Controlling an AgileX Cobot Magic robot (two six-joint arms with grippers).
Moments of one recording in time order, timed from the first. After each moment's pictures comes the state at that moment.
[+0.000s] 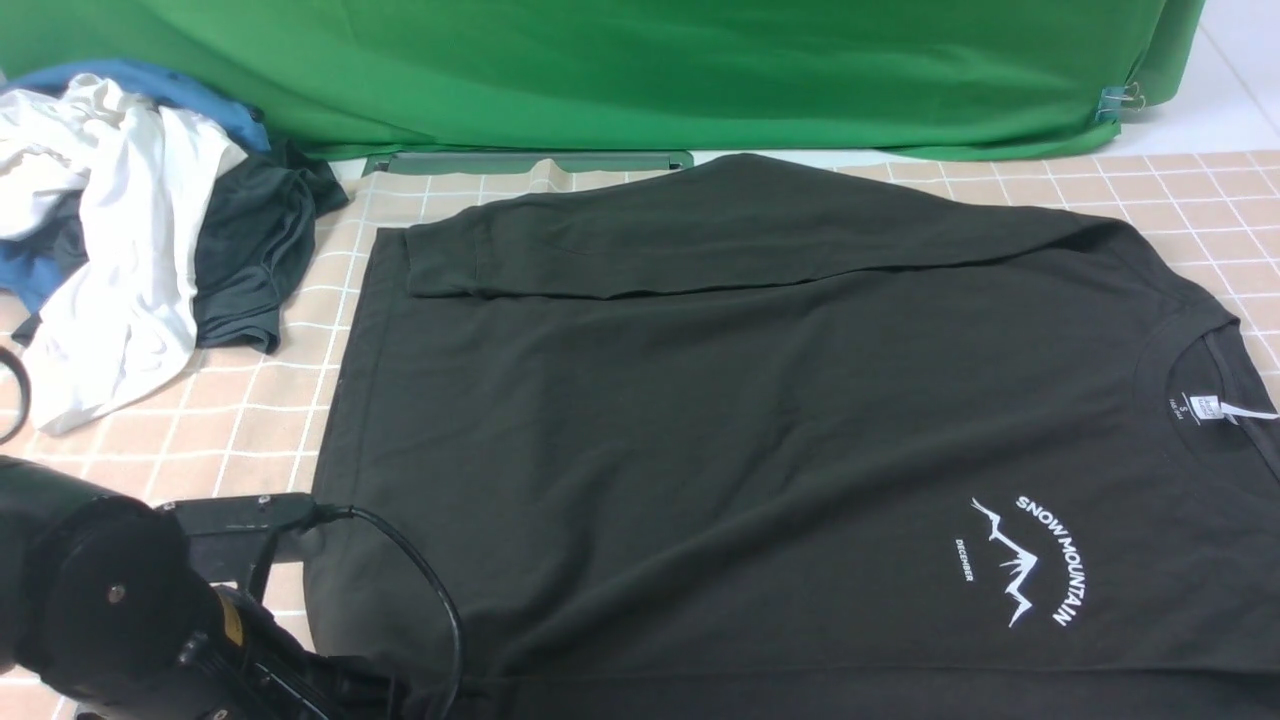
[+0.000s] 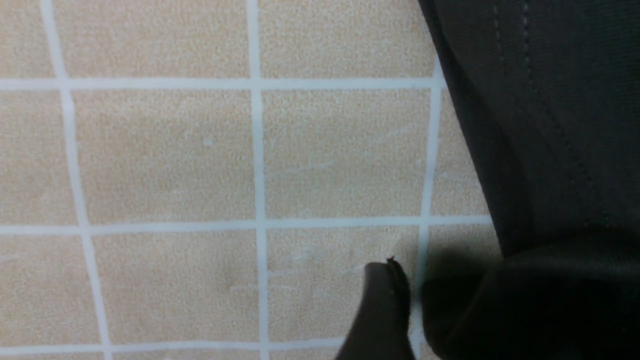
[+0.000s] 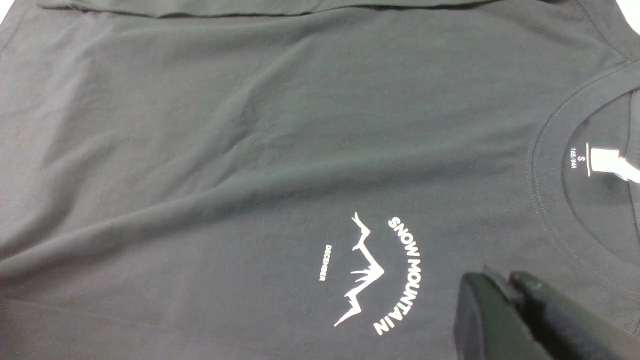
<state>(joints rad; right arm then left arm) 0.02 0.75 -0.72 0.29 0.76 -0.18 -0.40 1.30 -0.52 -0.08 0.74 -0.33</state>
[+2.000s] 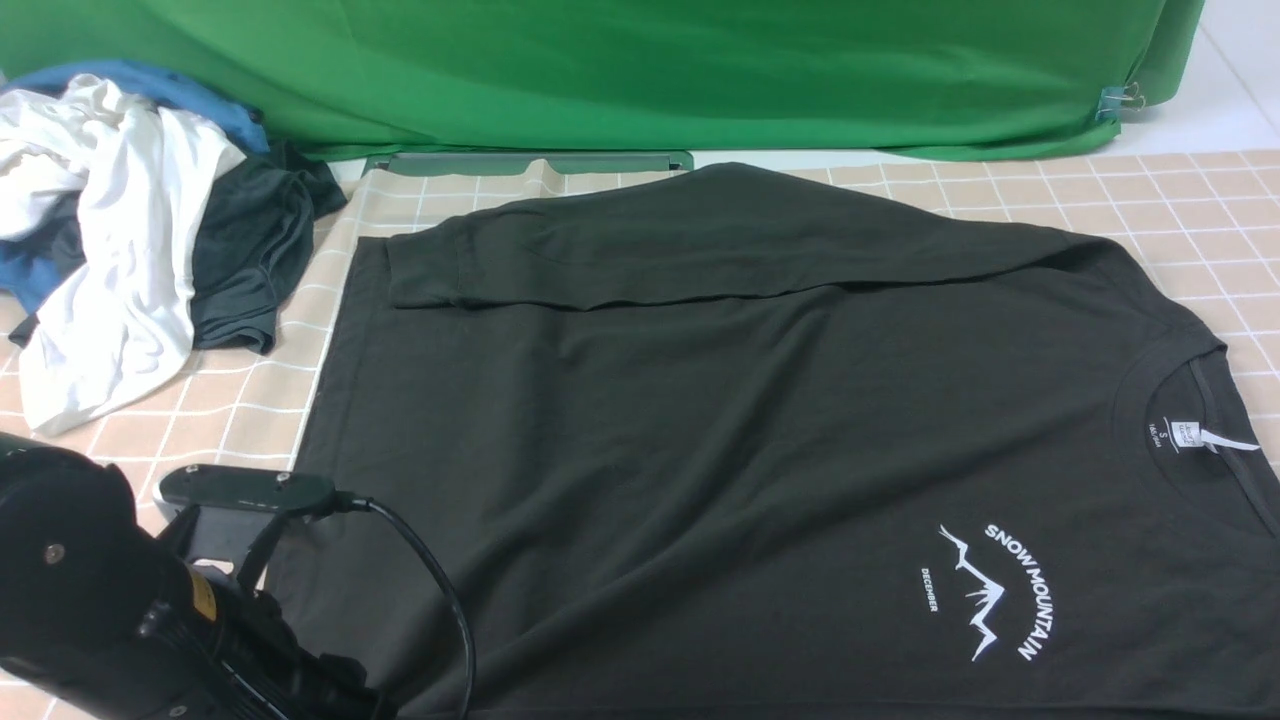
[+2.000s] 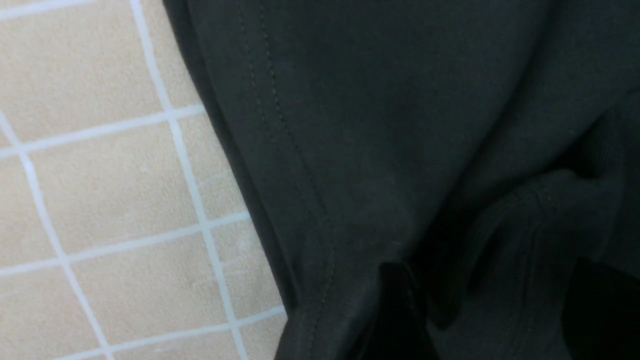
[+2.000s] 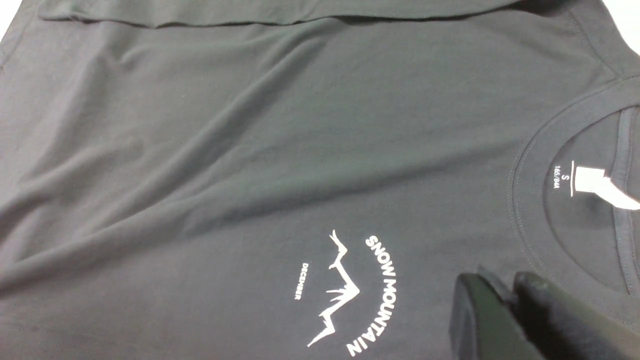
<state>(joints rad) 0.02 0.75 -0.72 0.32 0.77 -0.18 -0.40 1.21 -0.59 -0.15 0.89 -0.08</state>
